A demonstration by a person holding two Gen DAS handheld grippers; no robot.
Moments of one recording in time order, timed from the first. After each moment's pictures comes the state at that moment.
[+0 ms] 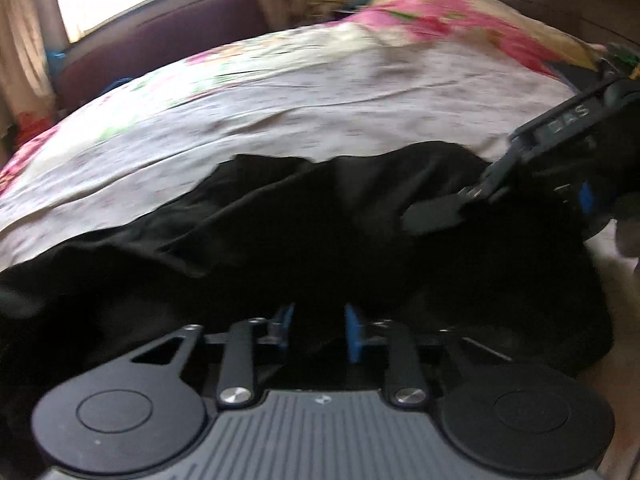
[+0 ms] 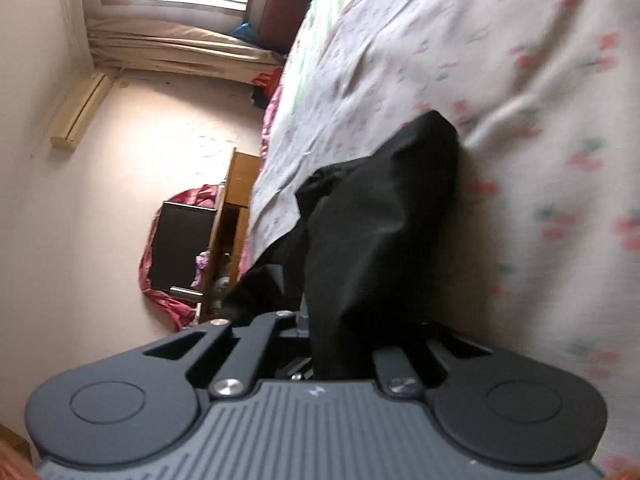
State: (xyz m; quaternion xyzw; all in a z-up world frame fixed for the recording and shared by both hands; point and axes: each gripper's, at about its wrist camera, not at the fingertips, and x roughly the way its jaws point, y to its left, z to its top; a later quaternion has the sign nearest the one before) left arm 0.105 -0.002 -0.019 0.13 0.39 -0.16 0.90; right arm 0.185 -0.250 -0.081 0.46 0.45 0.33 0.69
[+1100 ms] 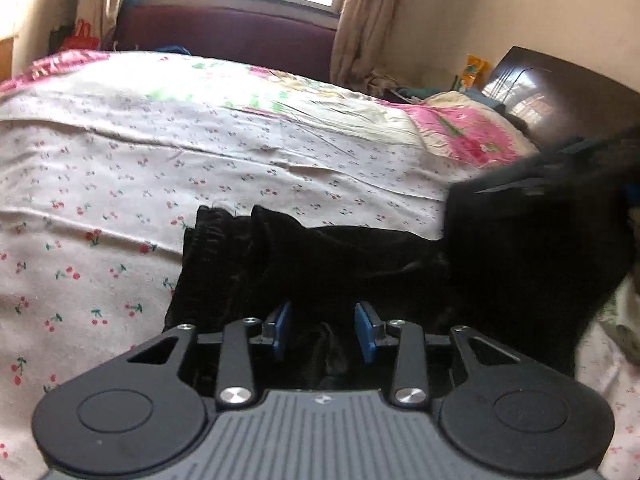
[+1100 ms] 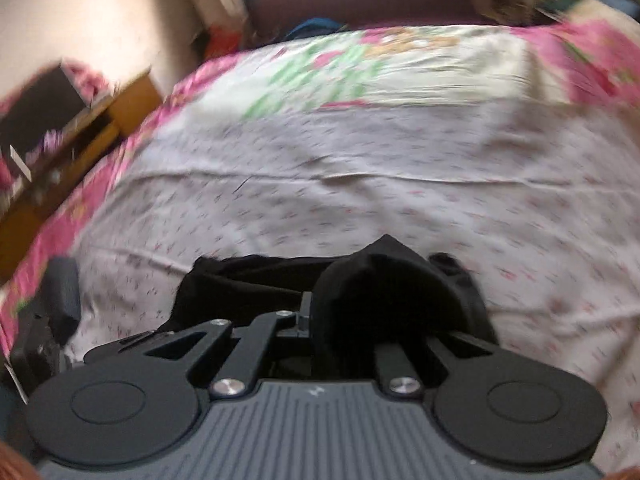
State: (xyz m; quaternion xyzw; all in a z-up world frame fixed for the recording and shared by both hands) left arm 0.082 0.077 0.004 -0.12 0.34 -0.15 0.92; right arm 0.180 -0.157 0.084 0.02 0.45 0.22 0.86
